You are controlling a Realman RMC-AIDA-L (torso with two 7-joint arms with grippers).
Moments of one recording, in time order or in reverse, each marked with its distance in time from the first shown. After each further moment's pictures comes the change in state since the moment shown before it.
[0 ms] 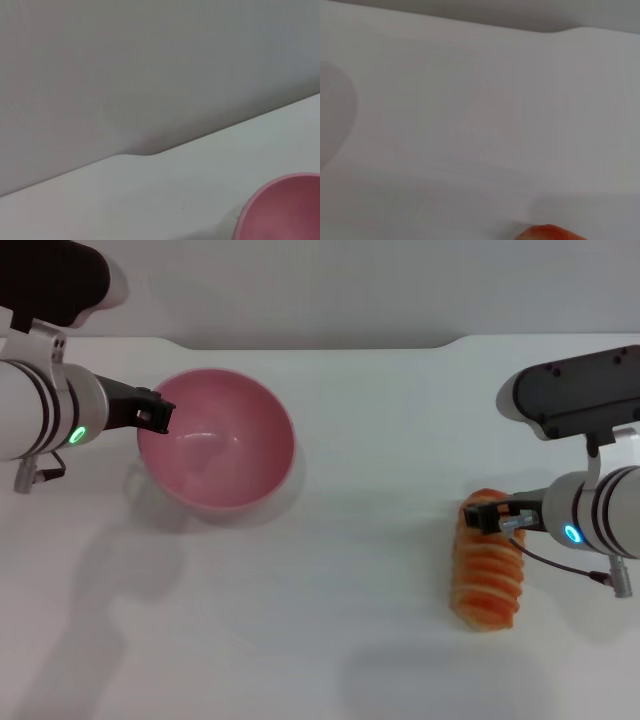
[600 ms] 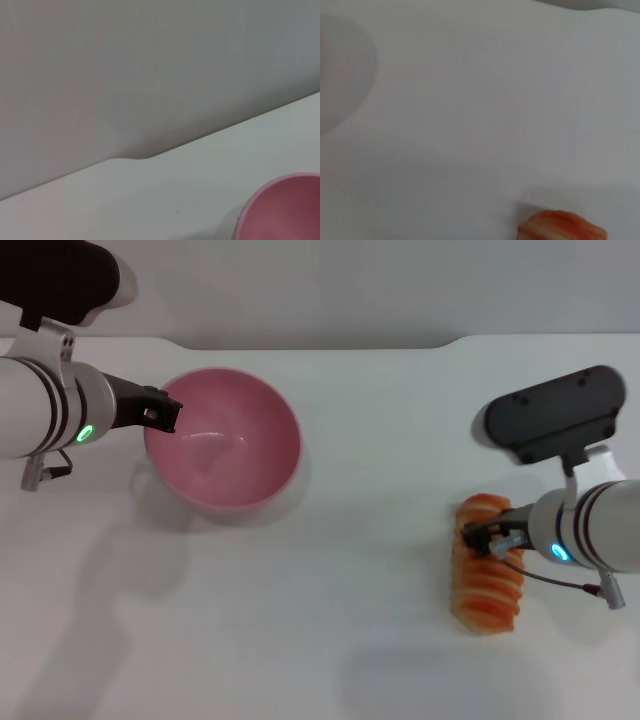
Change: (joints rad) left arm -0.013 0.000 0.008 -0.009 -0.001 0.003 0.000; right arm 0.033 -0.003 -0.045 0.066 0.009 -0.006 -0.044
